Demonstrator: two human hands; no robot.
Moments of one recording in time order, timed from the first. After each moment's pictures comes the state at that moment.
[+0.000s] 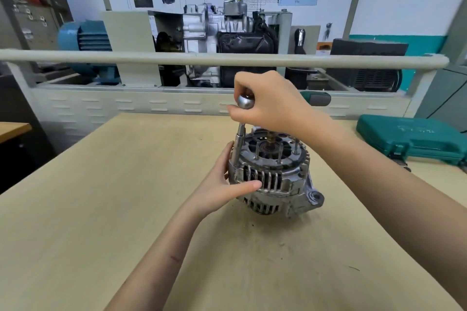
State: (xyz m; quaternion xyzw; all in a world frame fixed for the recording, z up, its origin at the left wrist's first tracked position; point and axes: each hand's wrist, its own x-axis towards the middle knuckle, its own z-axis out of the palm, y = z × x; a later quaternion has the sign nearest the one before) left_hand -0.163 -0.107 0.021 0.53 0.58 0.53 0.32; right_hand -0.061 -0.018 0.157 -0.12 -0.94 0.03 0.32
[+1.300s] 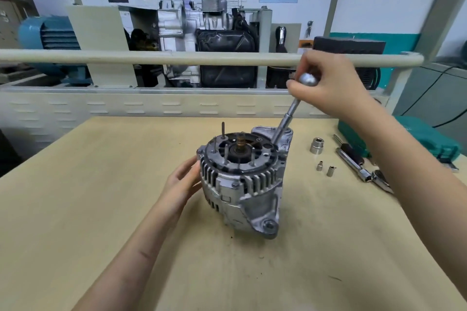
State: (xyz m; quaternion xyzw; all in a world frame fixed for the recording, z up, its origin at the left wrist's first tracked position) left_hand -0.205 -0.074 -0.019 0.38 0.55 0.65 0.35; right_hand 0.015 0.060 0.163 -0.23 -0.87 0.09 0.43
